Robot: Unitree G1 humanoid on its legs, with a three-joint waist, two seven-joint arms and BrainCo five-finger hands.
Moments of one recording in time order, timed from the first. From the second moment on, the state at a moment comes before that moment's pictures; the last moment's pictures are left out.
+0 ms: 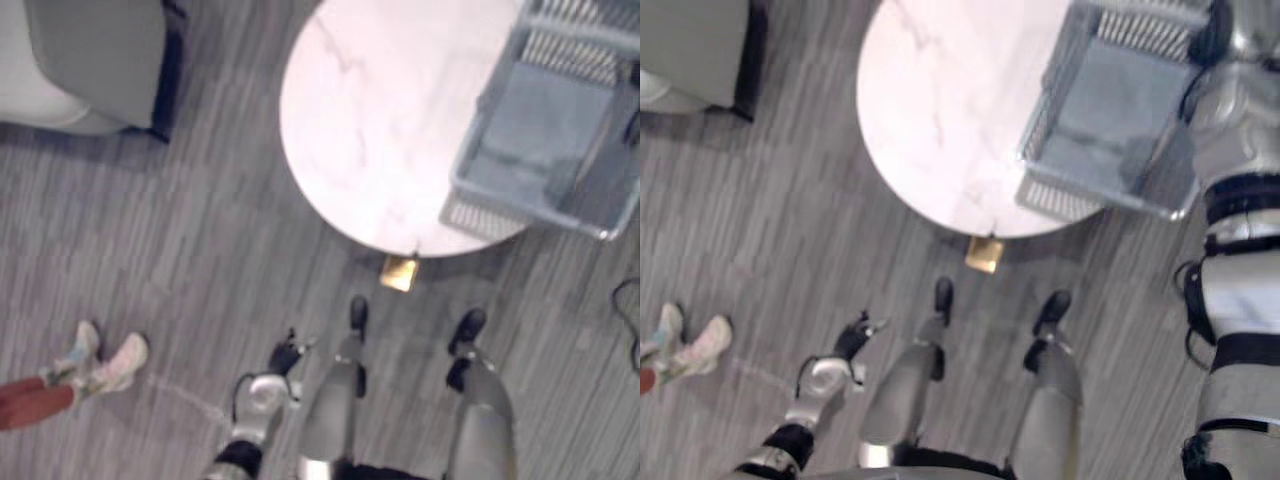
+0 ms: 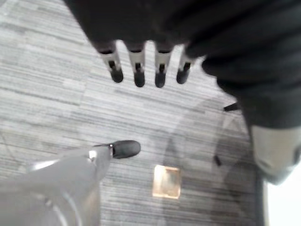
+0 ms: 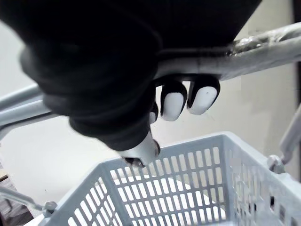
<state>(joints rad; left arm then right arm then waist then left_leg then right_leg) -0.11 0.15 -0.15 0.81 -0.14 -0.12 0.12 -1.14 -0.85 0.24 0.97 -0.43 -0.01 -0.24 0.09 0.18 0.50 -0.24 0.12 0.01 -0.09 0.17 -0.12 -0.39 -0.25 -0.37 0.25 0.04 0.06</state>
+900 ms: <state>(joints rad) 0.04 0.12 0.11 0.97 0.06 -0.04 0.11 0.14 -0.12 -0.22 0.55 -0.21 -0.04 -0.20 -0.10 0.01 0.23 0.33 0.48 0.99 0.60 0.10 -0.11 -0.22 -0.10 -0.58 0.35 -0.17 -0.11</state>
